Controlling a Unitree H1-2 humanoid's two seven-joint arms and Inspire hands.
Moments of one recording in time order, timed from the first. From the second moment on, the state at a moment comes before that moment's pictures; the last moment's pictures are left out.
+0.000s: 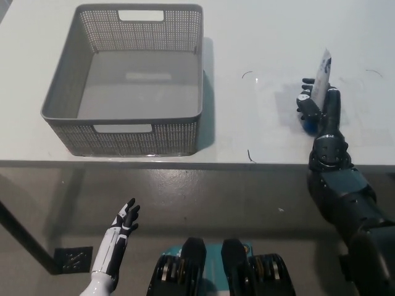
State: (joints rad) left_arm -0.02 0.04 -0.02 0.17 0.12 -0.14 -0.01; right_arm -1.00 -0.09 -0.15 1.37 -0.05 -0.32 -0.42
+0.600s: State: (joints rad) left_arm -0.03 0.04 -0.02 0.16 0.12 -0.14 -0.01; right_arm -1.05 -0.05 -0.12 0.99 -0.04 -0.33 -0.43
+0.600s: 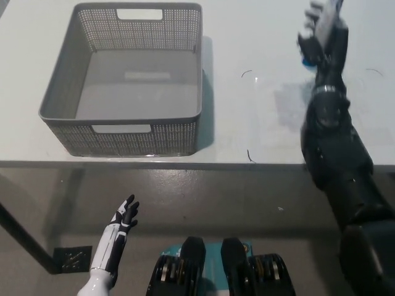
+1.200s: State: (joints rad) left_arm -0.03 0.05 -0.04 0.15 0.12 -0.14 -0.01; right_arm -1.15 0.15 -0.03 0.89 -0.06 -0.25 -0.43
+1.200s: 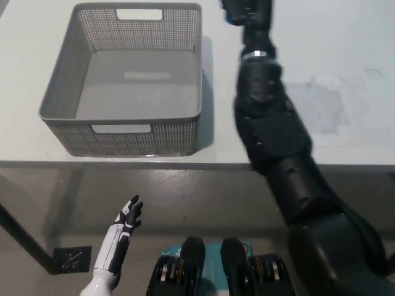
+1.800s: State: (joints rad) left_arm -0.04 0.05 -0.05 0.15 0.14 -0.13 -0.02; right_arm -1.21 0.32 0.11 1.20 -0.11 -0.27 -0.44
